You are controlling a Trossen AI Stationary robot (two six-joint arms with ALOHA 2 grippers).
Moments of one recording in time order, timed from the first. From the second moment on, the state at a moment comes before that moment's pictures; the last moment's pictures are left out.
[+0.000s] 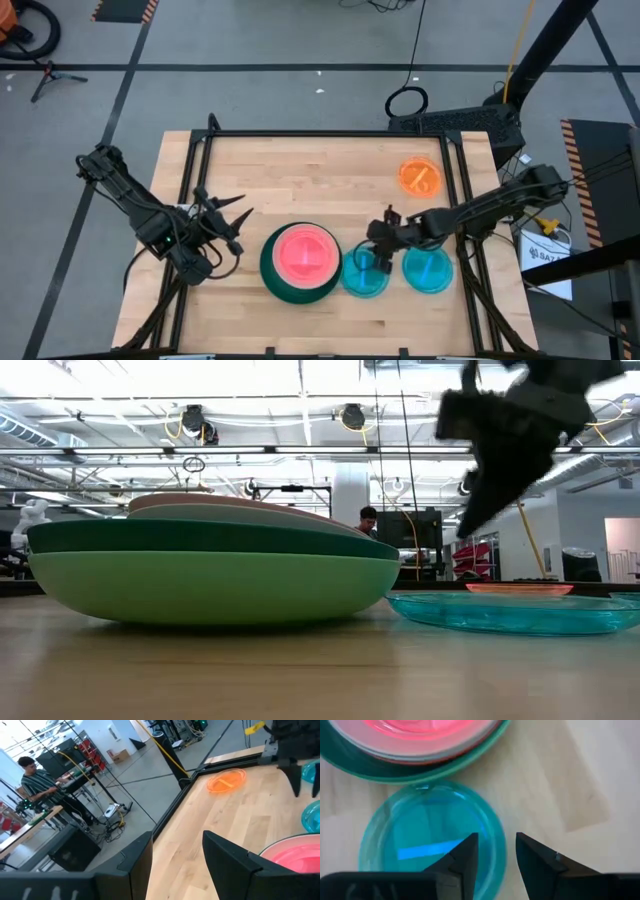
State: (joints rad) left arm -0.73 1.11 1.02 -0.93 -1.30 -0.54; right arm 0.28 1.38 0.75 -0.38 0.18 0.54
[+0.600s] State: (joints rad) left arm -0.67 1.11 1.02 -0.93 -1.31 -0.55; right arm 0.28 1.48 0.58 -0.21 0.16 0.64
